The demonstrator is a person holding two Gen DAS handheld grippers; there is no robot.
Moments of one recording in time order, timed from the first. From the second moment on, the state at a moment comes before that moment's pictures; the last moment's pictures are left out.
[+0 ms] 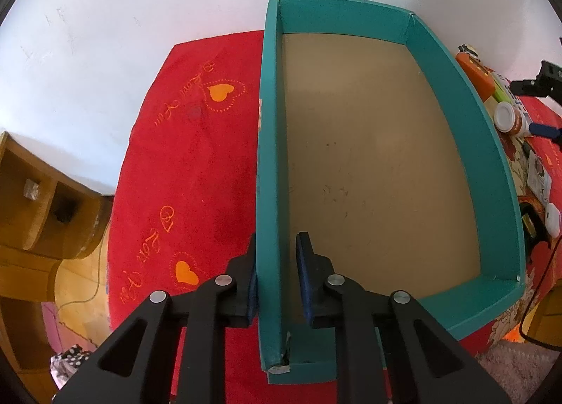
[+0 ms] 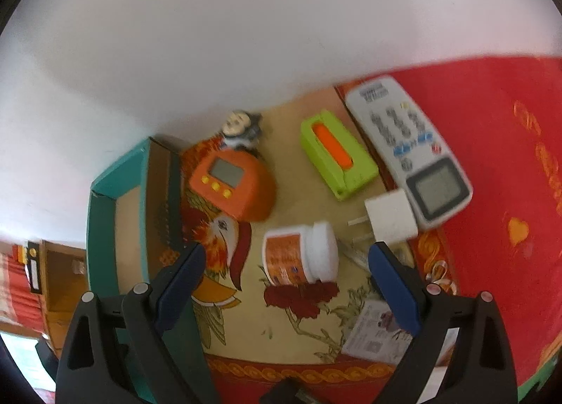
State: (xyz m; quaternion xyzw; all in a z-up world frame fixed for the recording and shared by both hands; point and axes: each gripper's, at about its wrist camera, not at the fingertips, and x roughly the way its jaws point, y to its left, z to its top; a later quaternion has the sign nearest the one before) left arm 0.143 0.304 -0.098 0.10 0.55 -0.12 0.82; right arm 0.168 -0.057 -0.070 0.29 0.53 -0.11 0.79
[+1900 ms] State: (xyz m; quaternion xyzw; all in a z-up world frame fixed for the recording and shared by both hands) left arm 0.142 0.305 -0.101 0.10 0.55 -0.14 0.82; right arm 0.095 0.026 -0.059 0.16 0.52 0.03 0.84
